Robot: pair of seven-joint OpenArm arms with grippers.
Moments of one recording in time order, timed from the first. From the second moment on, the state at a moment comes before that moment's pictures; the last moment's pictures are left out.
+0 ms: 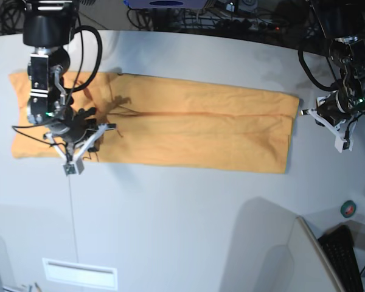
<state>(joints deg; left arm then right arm) 6.3 -18.1 -26.6 80.4 -15.2 -18.6 52.5 -1.7 2.5 9.9 77.6 6.4 19.7 -35.3</state>
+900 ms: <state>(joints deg) 1.9 -15.1 -14.4 73.1 -15.1 -18.1 40.0 2.6 9.9 26.6 69.2 6.7 20.1 -30.4</state>
